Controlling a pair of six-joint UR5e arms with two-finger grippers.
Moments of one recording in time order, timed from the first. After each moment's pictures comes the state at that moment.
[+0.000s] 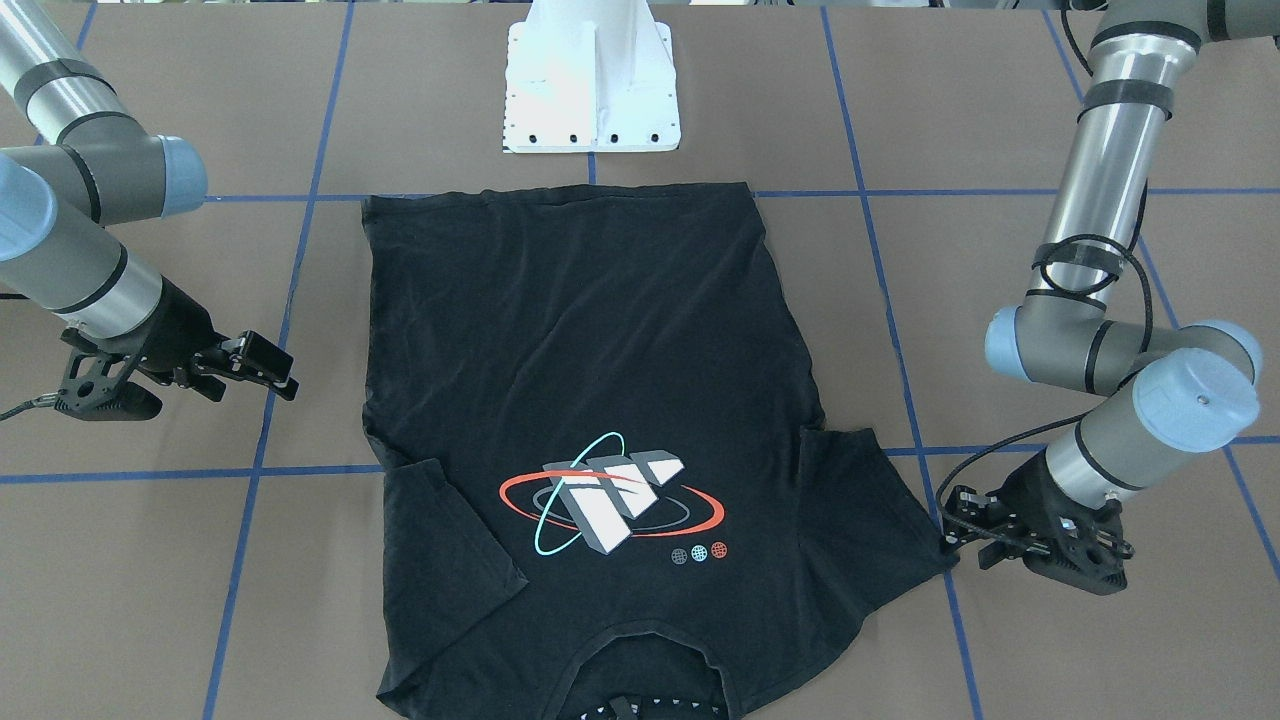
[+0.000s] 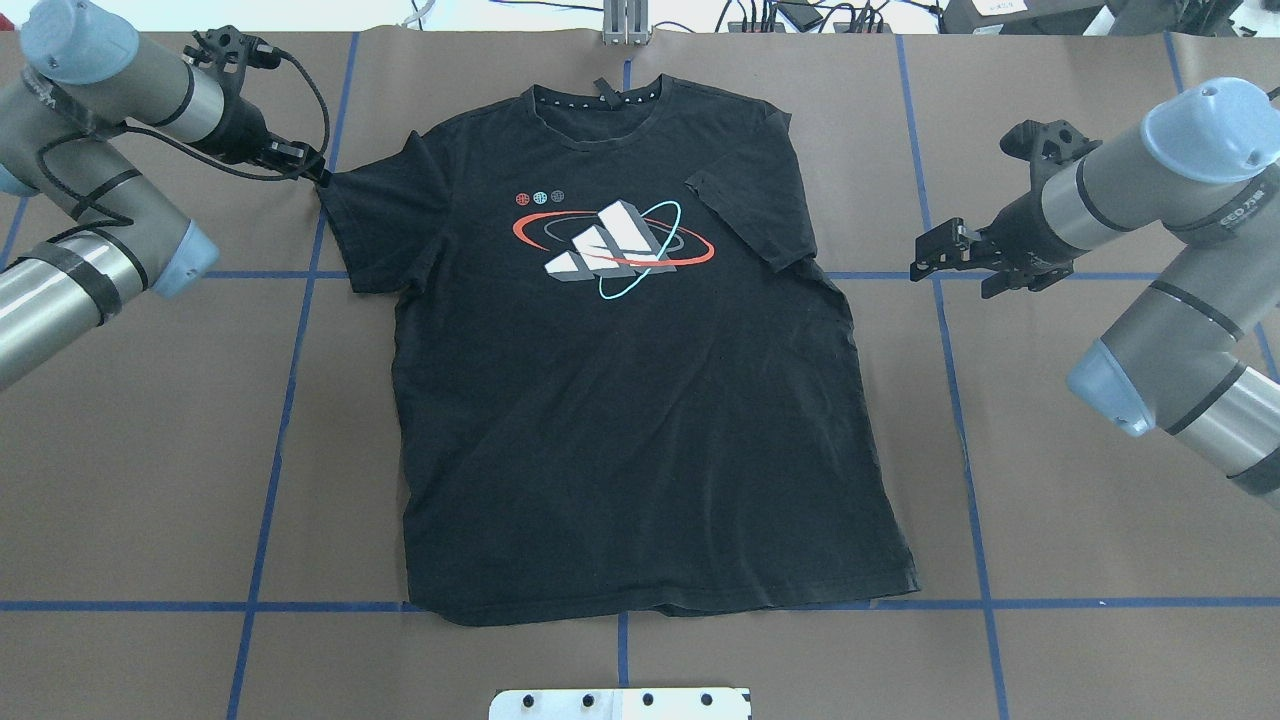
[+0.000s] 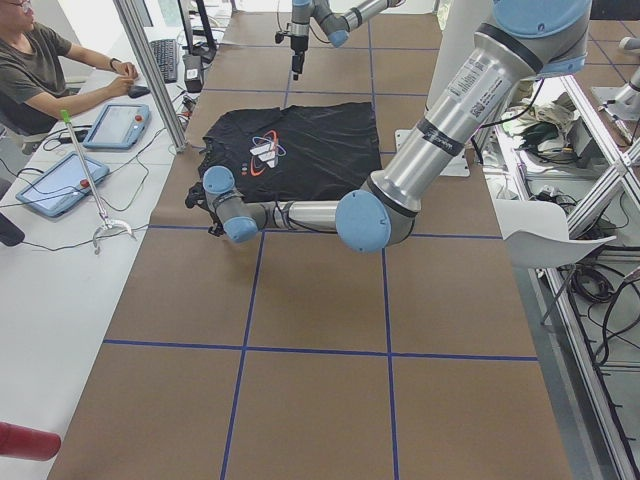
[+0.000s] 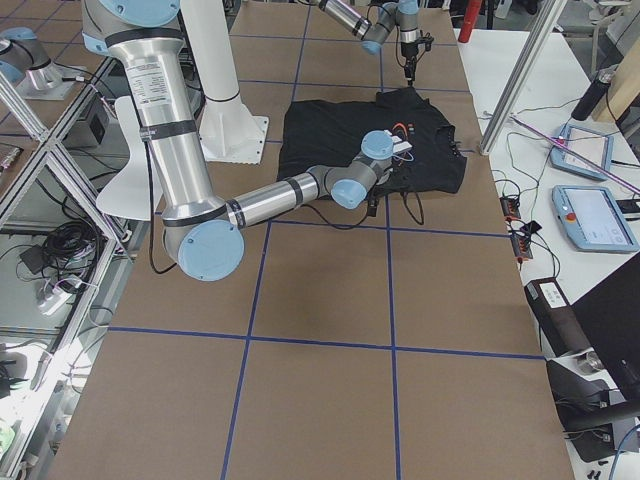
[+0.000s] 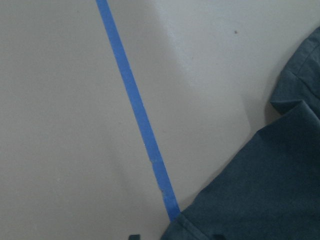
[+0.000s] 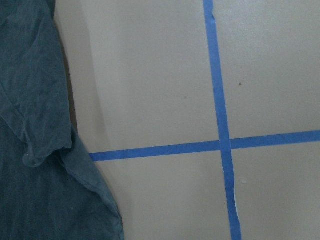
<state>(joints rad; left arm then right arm) -1.02 -2.24 -0.83 -2.55 -2.20 -0.65 0.93 -1.31 1.62 -1.04 2.23 1.12</state>
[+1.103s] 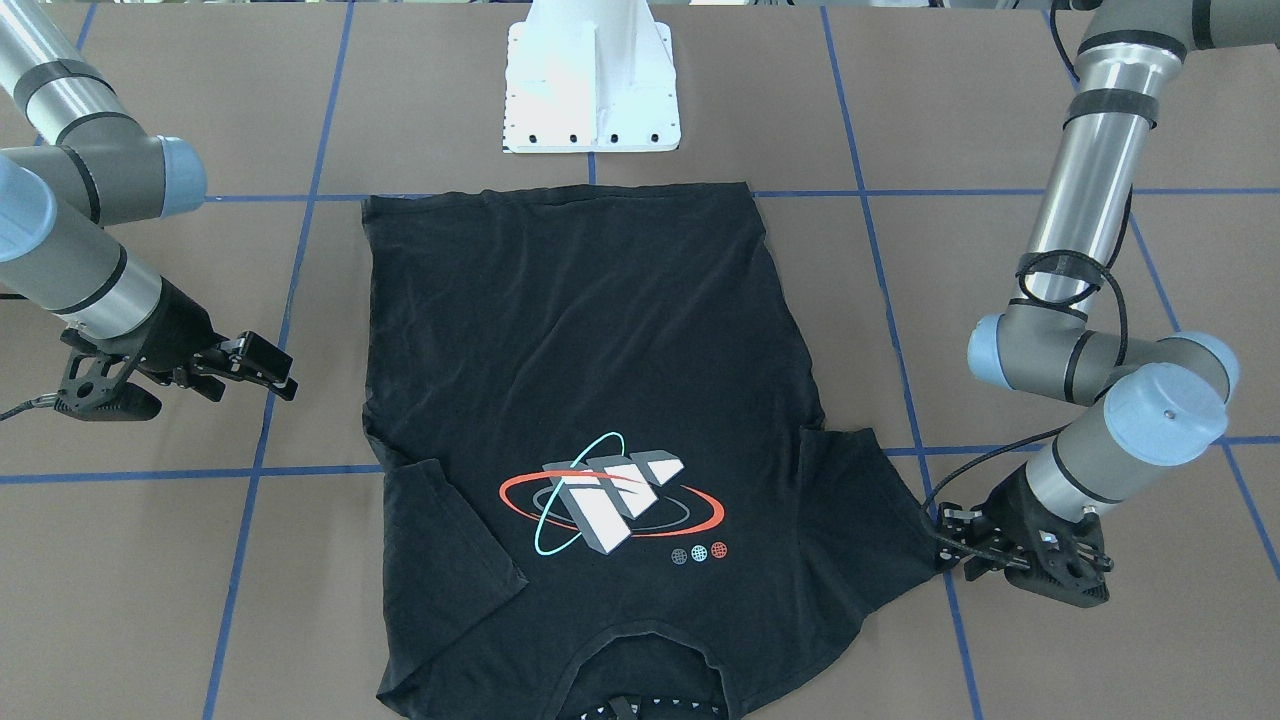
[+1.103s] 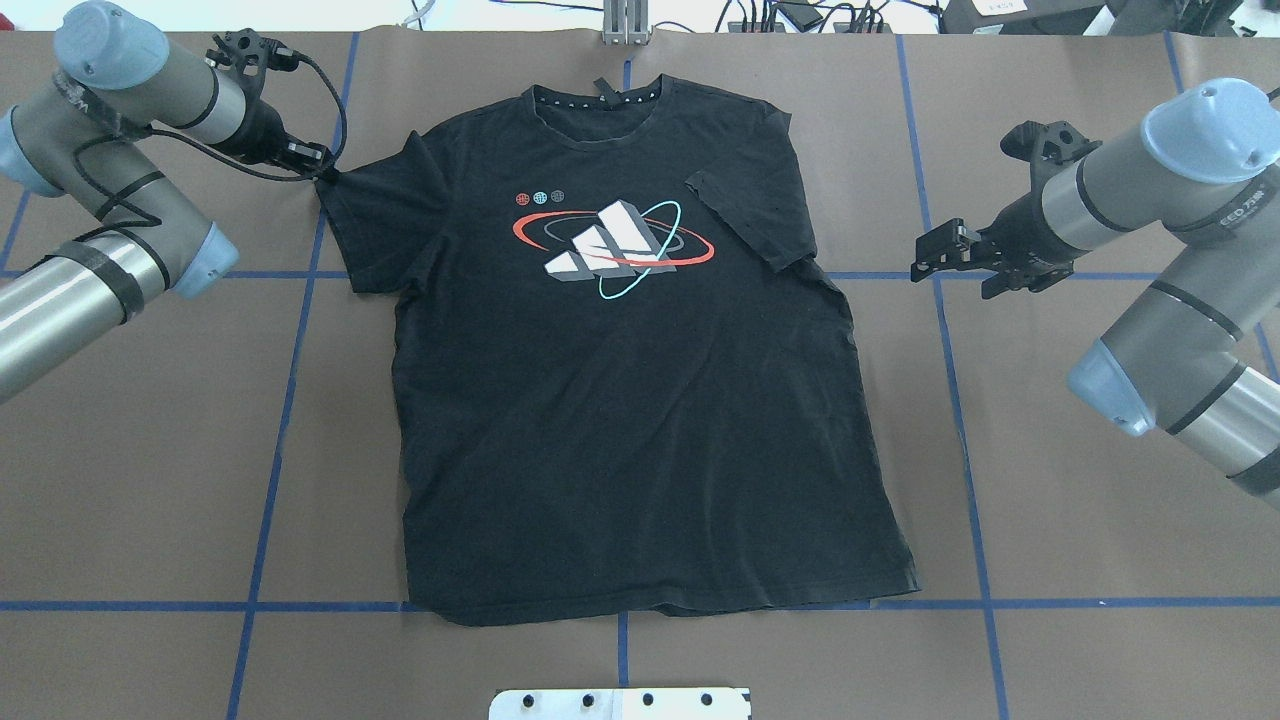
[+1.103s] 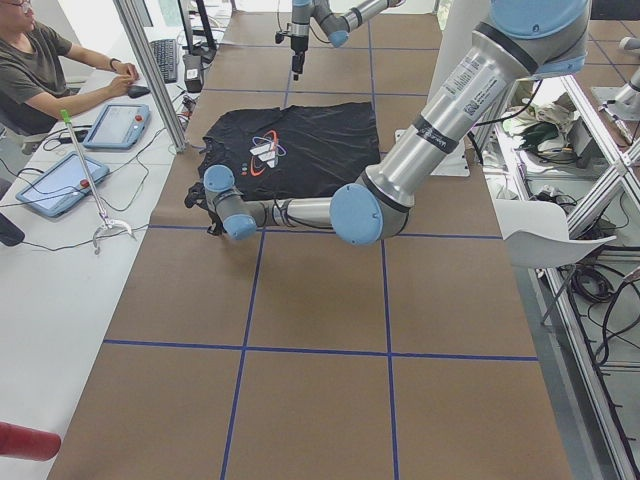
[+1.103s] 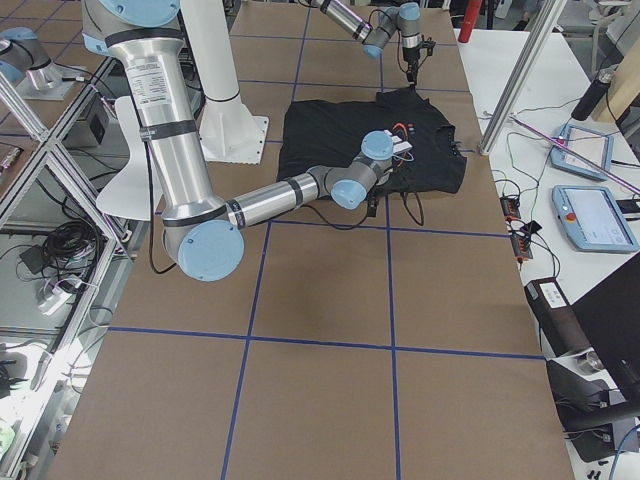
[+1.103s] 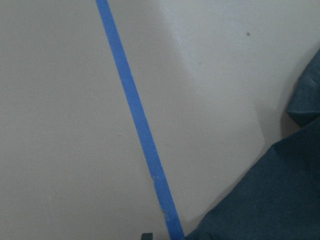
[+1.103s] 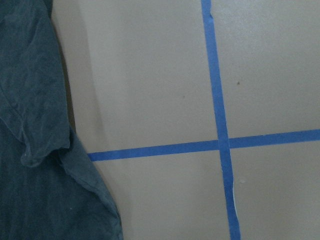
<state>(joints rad) -1.01 -2.28 -0.78 -2.55 -2.15 -0.65 0.92 -1.31 1.62 -1.04 2.23 1.12</state>
